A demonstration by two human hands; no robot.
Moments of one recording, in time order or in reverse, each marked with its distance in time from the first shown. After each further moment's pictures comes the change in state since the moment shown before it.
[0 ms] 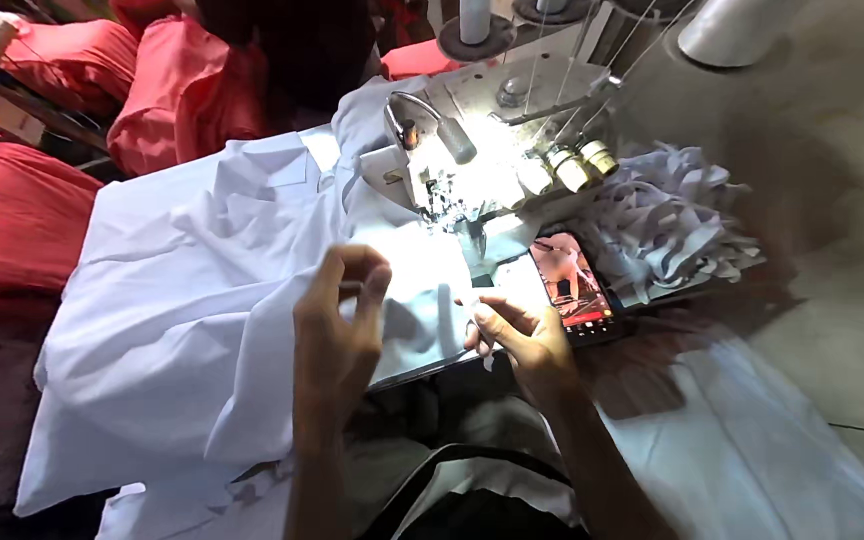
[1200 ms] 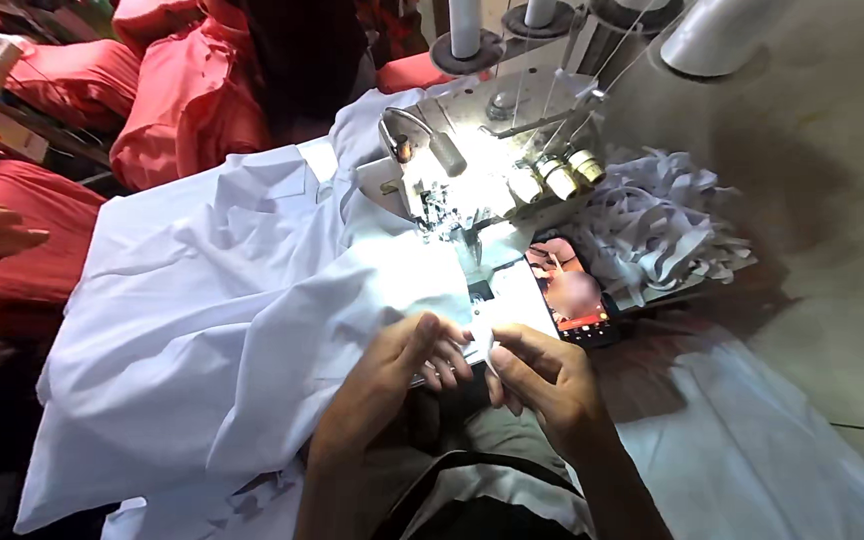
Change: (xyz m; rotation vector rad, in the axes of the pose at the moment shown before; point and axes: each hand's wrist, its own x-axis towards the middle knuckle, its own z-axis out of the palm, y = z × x) left_hand -0.020 0.005 0.021 -0.684 -0.586 -0.205; right_hand -0.037 -0.024 -0.001 -0.073 -0.029 0.018
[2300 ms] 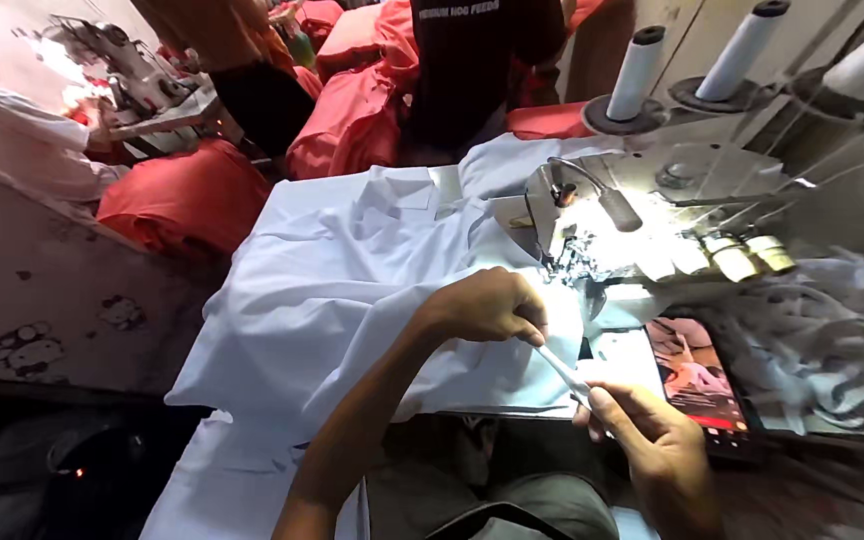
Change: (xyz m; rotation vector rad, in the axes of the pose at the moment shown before) left_hand 0.068 0.040 -0.077 0.739 -0.282 0.040; right_hand 0.015 0.030 -0.006 -0.200 0.053 -0.106
